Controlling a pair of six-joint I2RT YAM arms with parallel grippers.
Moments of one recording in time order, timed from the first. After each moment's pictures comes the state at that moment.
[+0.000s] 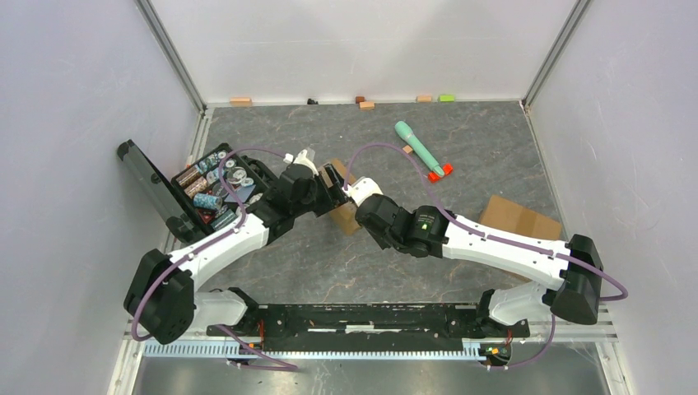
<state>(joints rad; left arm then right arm) -0.62 1.26 0.78 -0.04 0.09 -0.94 1.14 1.37 1.16 -0.73 0.45 0.26</state>
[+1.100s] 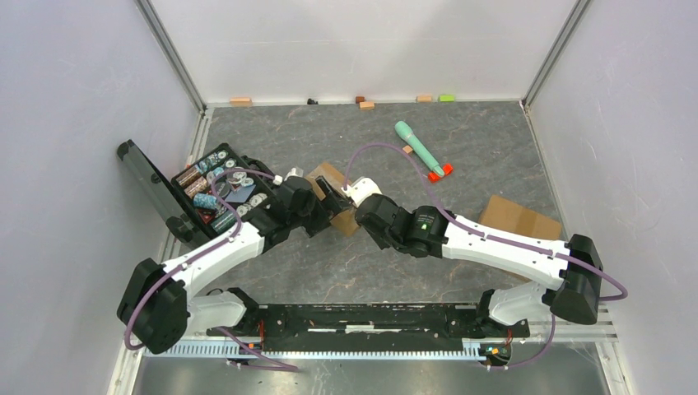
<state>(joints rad) -0.64 1.18 0.71 -0.21 0.01 -1.14 1.14 1.37 1.16 -0.72 0.44 0.26</state>
